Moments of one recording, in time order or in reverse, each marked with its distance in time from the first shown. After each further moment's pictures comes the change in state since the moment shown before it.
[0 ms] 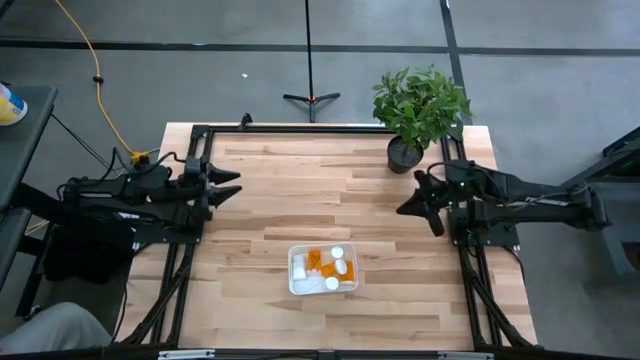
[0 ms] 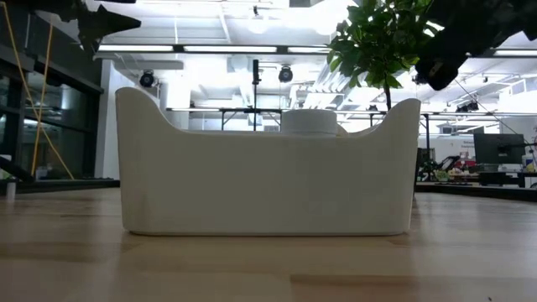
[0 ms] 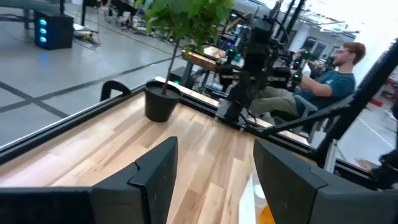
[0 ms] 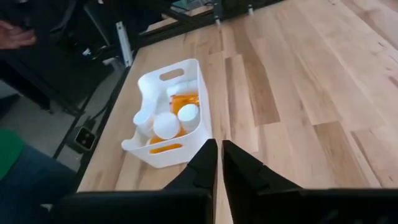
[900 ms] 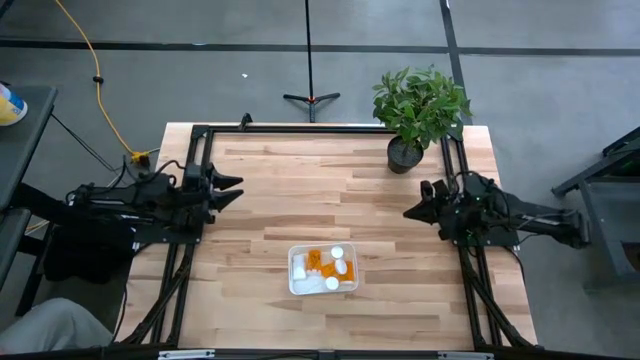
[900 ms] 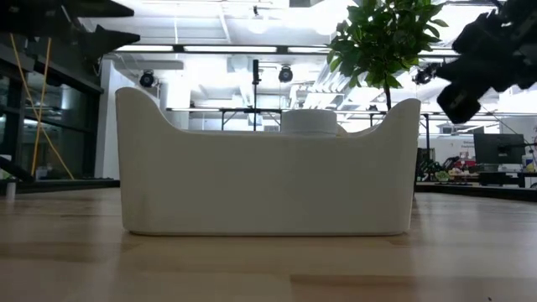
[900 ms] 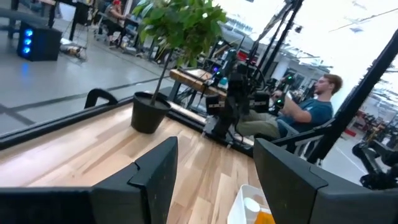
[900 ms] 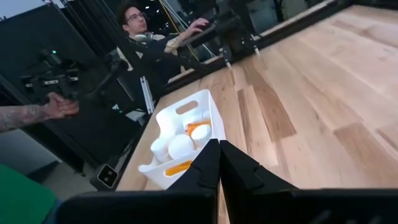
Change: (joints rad) left arm 0.000 -0.152 -0.220 0.205 0.018 -0.029; right arm -0.037 -0.458 -0.377 0.218 -0.033 0.231
